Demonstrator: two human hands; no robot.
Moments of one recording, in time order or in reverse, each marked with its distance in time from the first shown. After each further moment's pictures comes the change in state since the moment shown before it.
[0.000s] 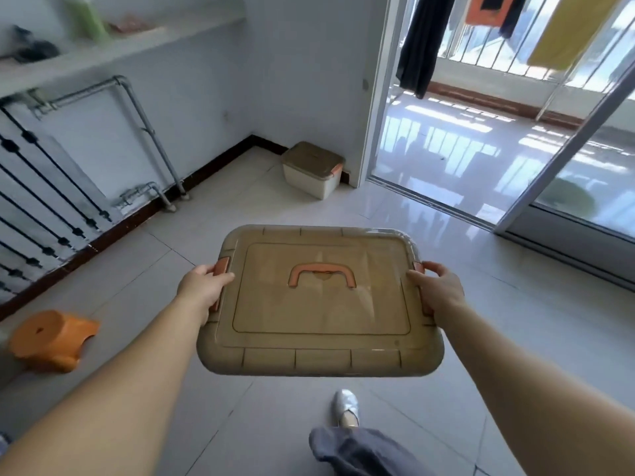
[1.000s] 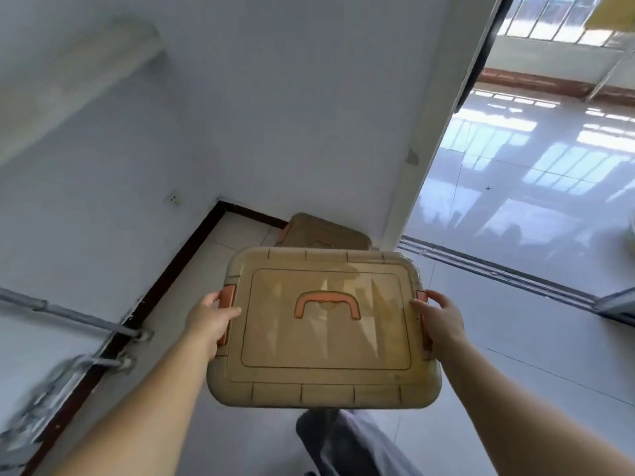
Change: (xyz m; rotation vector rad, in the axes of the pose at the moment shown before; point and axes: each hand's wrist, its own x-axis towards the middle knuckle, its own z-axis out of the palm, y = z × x) left_hand 0.723 0.411 0.199 0.164 -0.145 -0.120; right_hand 0.626 -0.331 0.332 0.179 0.179 0.285
